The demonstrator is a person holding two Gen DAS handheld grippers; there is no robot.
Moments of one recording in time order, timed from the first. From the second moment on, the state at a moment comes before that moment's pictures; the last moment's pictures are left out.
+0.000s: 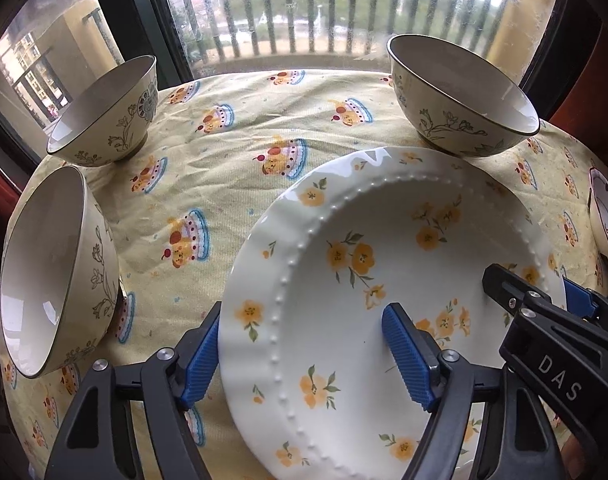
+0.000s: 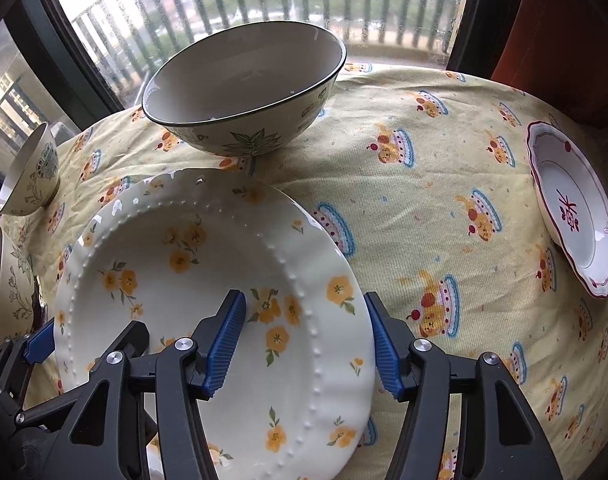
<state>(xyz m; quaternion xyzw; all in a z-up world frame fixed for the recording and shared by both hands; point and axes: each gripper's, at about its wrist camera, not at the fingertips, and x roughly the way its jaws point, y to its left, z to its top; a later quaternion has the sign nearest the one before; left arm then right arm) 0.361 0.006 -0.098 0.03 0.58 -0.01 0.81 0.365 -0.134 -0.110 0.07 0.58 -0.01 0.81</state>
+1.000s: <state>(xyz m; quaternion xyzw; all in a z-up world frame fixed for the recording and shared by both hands) 0.323 0.024 -0.021 0.01 0.56 -0.04 0.83 0.328 -0.130 -0.032 0.08 0.56 -0.04 0.83</state>
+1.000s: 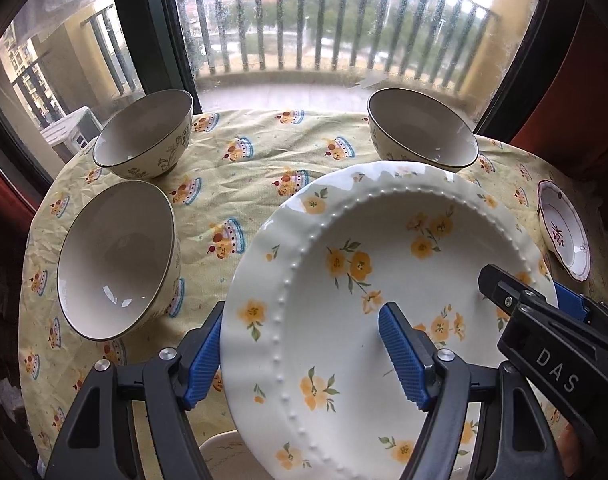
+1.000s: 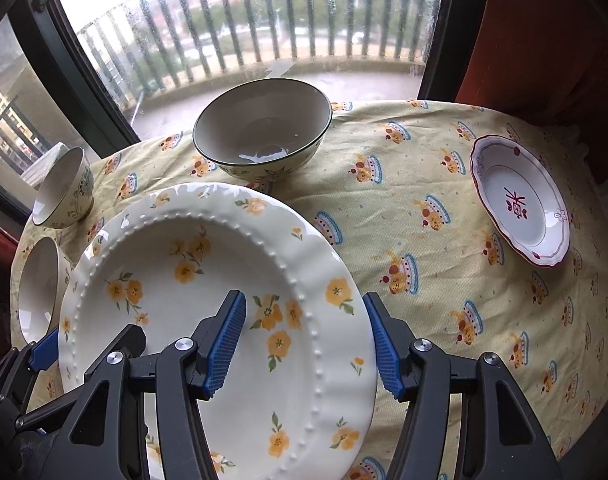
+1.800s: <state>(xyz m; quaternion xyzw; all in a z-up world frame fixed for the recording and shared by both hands) 0.214 0.061 -0.029 -0.01 0.59 -0.07 0.80 0.212 -0.094 -0.028 0.07 0.57 -0.06 0.81</state>
